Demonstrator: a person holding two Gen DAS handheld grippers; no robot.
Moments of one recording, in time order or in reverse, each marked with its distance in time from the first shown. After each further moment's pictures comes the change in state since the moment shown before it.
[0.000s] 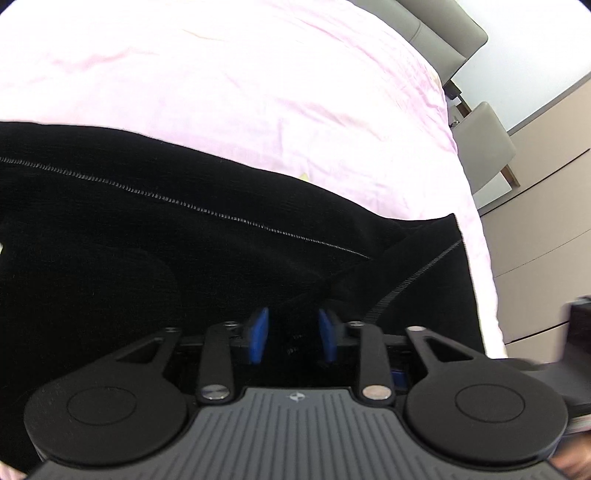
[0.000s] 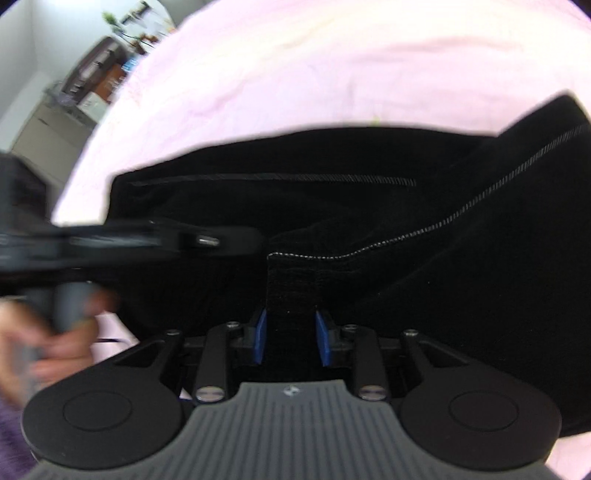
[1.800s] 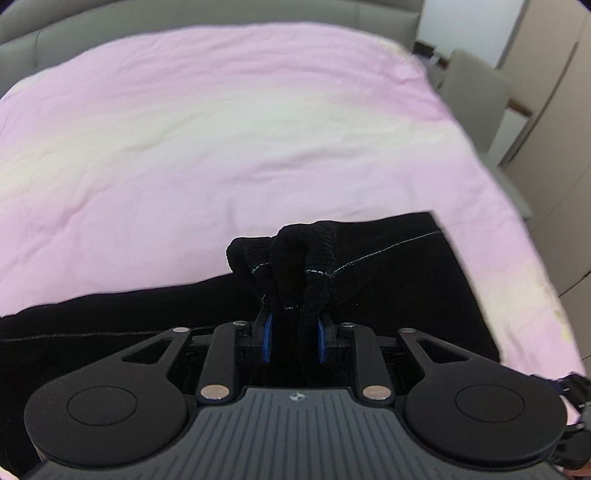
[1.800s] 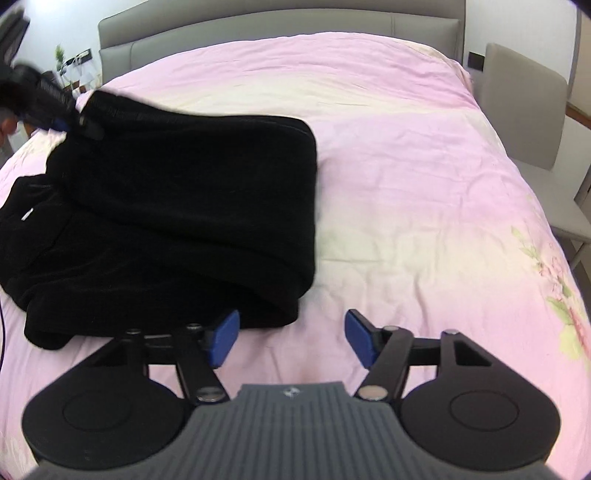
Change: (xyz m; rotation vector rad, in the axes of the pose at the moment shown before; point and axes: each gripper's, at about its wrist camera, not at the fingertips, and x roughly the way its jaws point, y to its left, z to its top) left arm -0.006 -0.099 0.054 0.354 -0.042 0.294; right arm -0.084 -0.134 -0.161 -0.067 -0.355 -0.390
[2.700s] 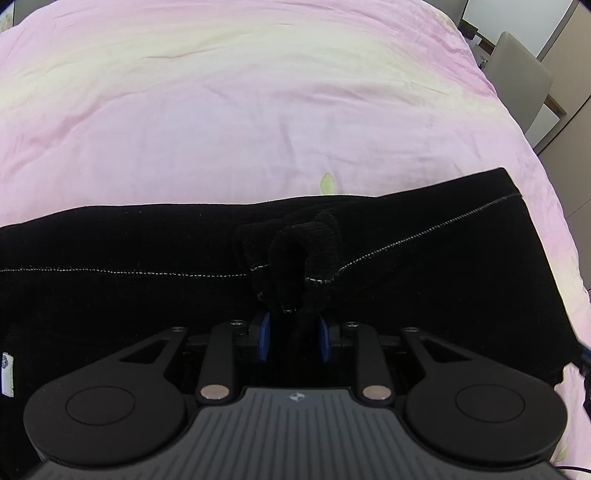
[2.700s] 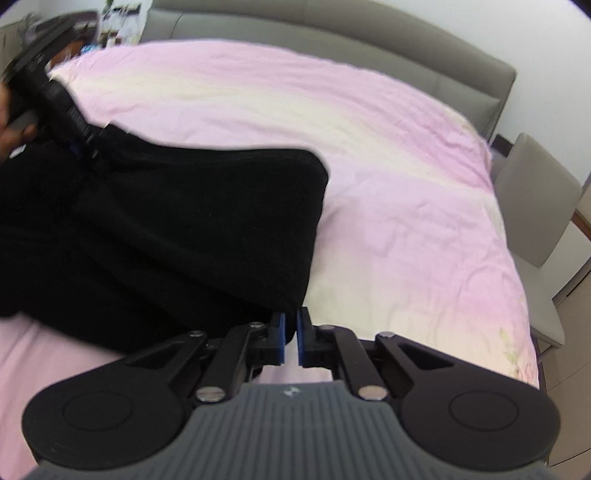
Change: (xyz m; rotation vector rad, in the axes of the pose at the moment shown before) left arm 0.067 0.044 -0.037 -0.104 0.094 -0.031; right arm 0.013 0.006 0.030 -0.326 -0.036 -0.095
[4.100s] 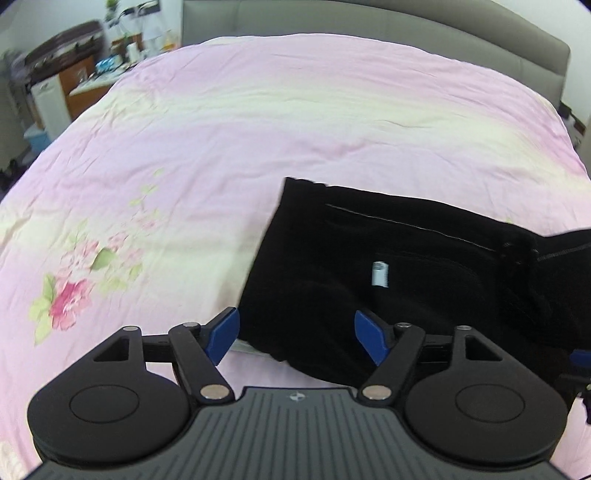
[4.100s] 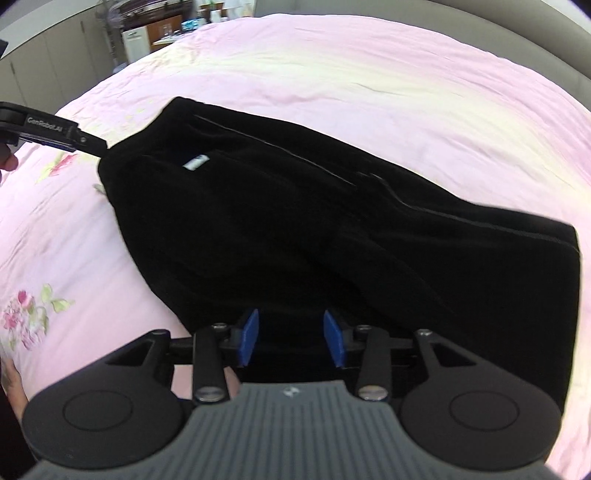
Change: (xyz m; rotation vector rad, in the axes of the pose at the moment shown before) left arm -0.190 0.177 -0.127 -0.202 -0.231 0.327; right arm -0.007 0.223 0.113 -0.052 0.112 0.366
